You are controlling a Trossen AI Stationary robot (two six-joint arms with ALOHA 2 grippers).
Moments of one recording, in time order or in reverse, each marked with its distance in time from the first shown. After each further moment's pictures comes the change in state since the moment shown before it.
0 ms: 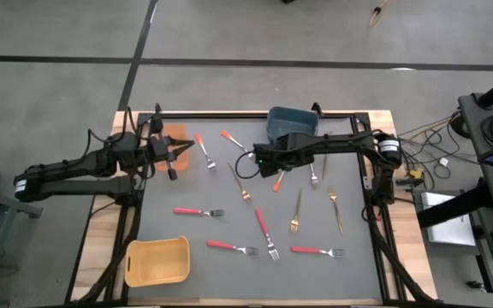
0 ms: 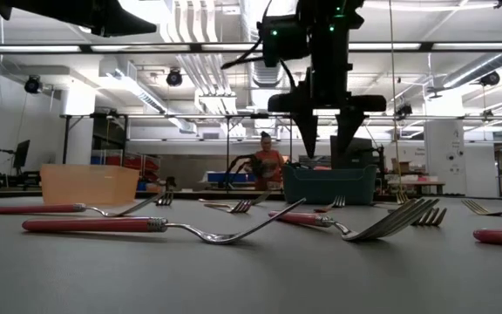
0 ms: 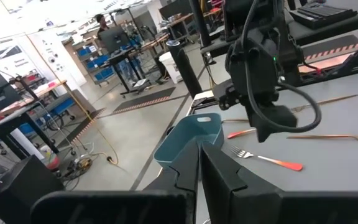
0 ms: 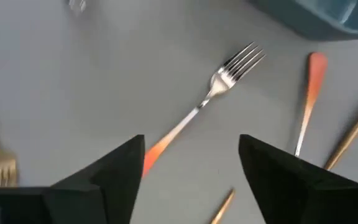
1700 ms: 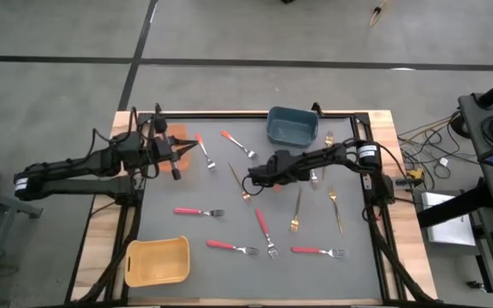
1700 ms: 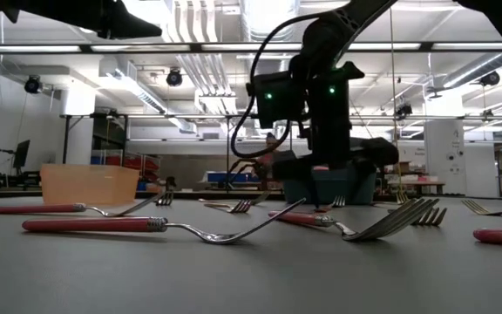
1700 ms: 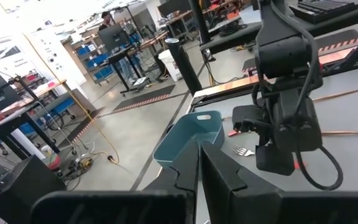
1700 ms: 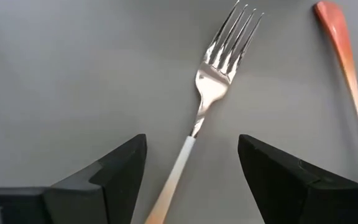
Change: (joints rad) left arm 0.000 0.053 -0.003 0.045 -0.002 0.013; right arm 0.071 0.187 -0.140 0.176 0.201 0.391
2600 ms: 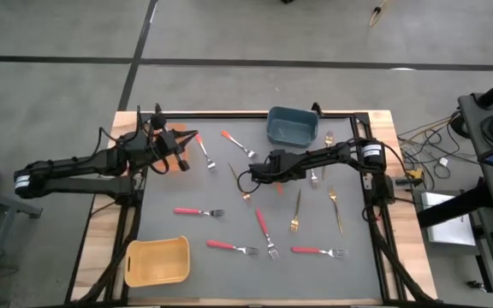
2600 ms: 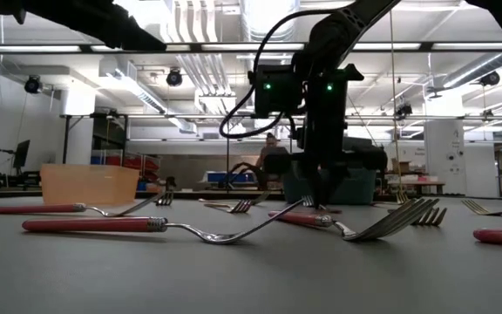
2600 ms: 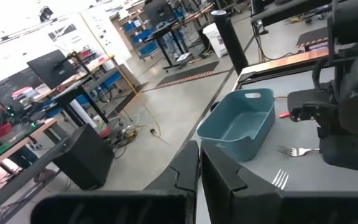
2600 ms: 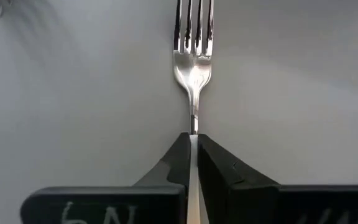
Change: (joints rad) left arm 0.000 0.067 0.000 0.053 -0.230 0.018; right arm -0.001 -0.028 -0.037 0.149 -0.118 -0.159
